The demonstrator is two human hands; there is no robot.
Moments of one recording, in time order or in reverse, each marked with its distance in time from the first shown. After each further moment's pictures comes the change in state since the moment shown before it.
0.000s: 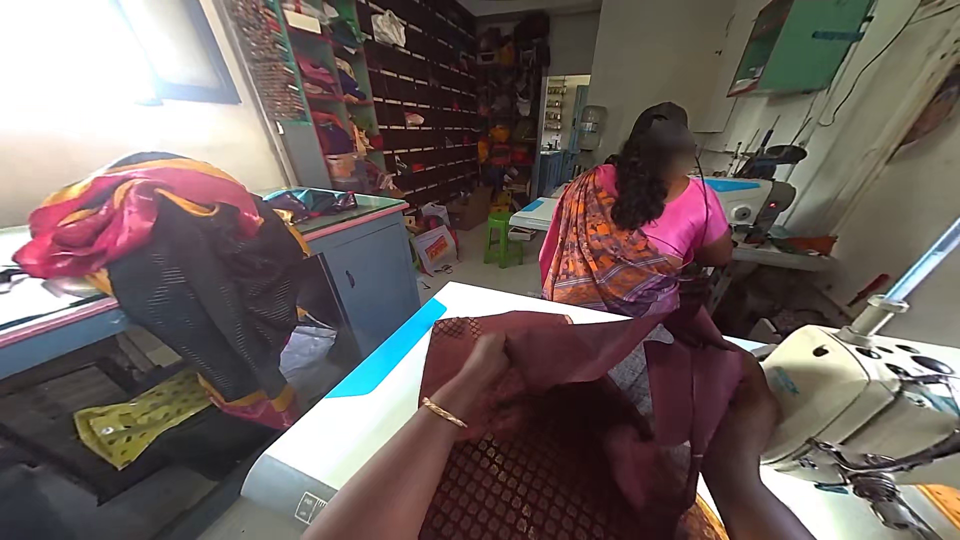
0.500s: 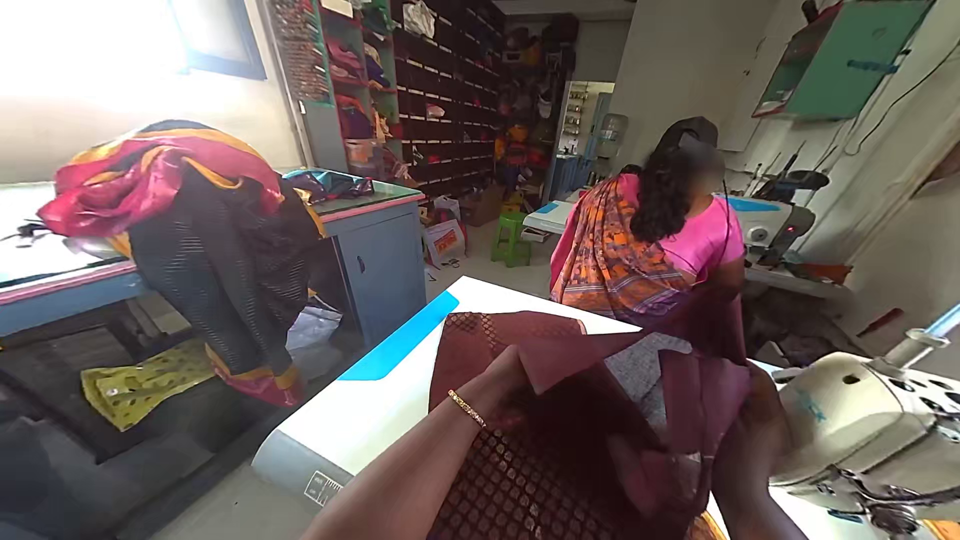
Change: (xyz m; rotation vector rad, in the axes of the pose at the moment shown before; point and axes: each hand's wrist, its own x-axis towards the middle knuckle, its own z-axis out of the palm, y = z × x) left_hand -0.023 0.010 0.017 -0.317 -0.115 -0.035; right_hand 0.000 0.005 0.005 -0.120 -0.049 -0.060
